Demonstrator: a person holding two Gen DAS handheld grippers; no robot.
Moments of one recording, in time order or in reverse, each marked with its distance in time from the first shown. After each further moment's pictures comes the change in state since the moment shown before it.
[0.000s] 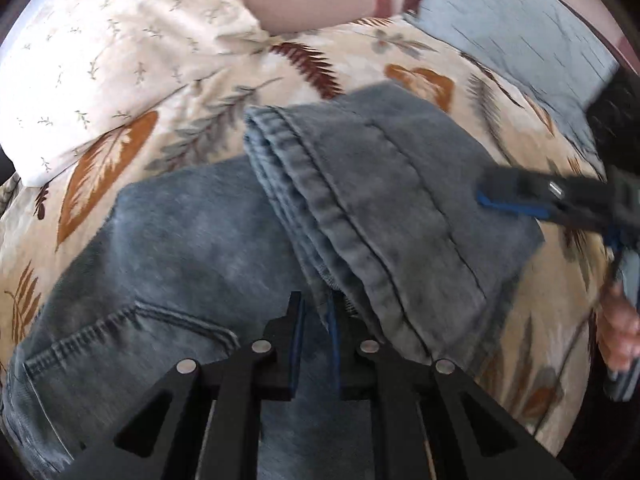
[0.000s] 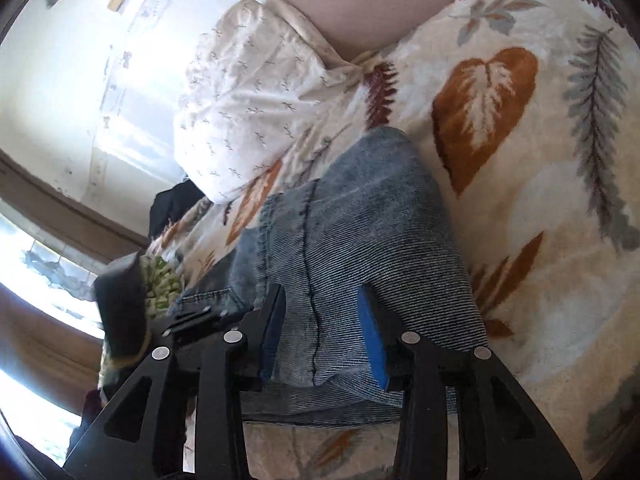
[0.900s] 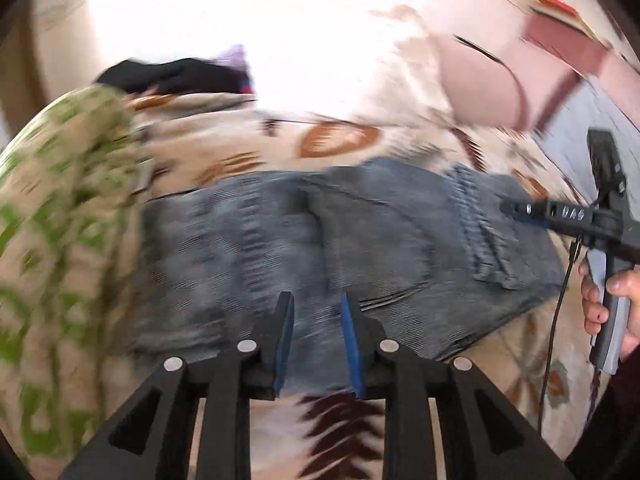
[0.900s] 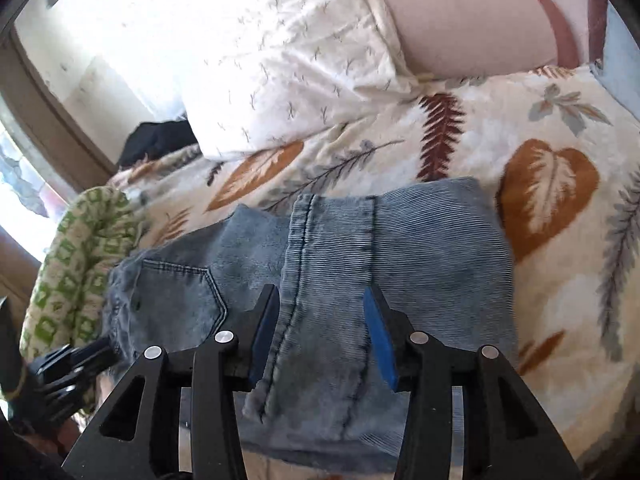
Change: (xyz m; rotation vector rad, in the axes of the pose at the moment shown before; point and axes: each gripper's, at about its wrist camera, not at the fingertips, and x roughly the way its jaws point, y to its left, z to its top) left arm -0.128 0.062 -0.142 -0.500 -0.255 0.337; right arm 0.051 0.076 0.000 -0.358 0.059 -0.215
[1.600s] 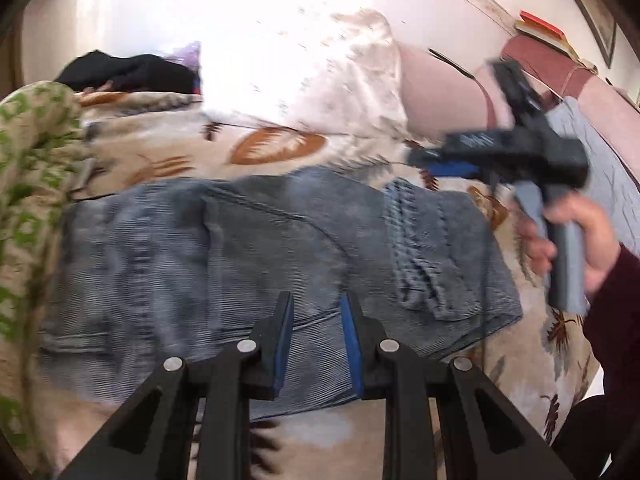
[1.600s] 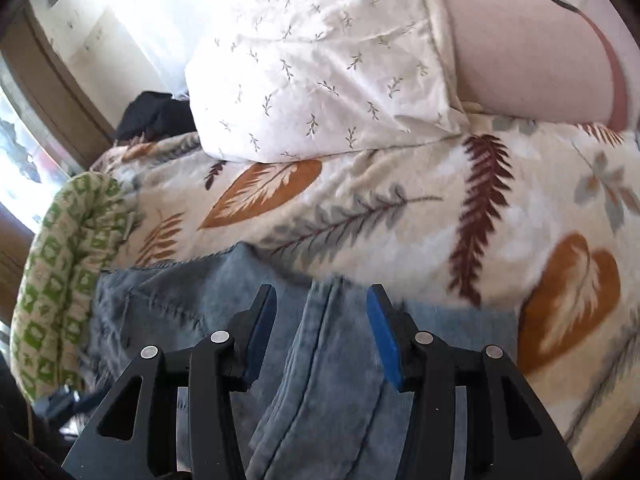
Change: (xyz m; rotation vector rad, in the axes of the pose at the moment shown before) left arm 0.022 -0.061 0.016 -0.025 -0.017 -0.182; right arm 0.037 0.020 0.073 -0.153 0.093 -0.010
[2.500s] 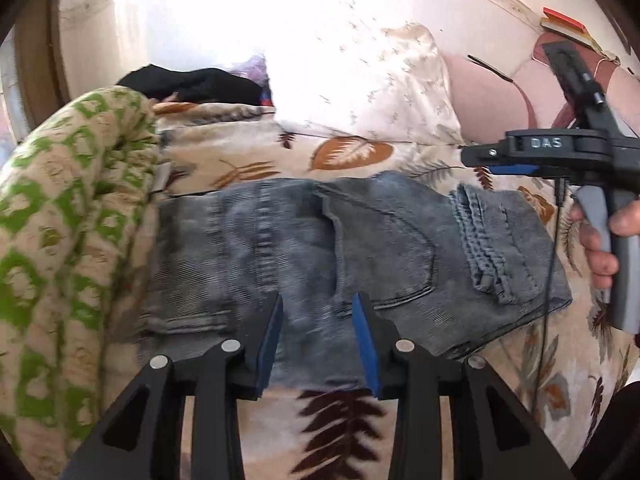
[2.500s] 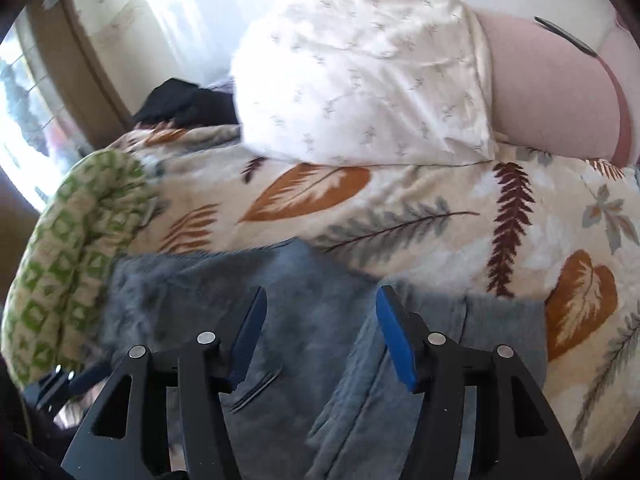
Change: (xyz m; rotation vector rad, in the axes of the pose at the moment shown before) left arm -0.045 0.052 -0.025 0.000 -0.056 0.211; right arm -0.021 0.071 -0.021 -0.099 -0.045 -0.024
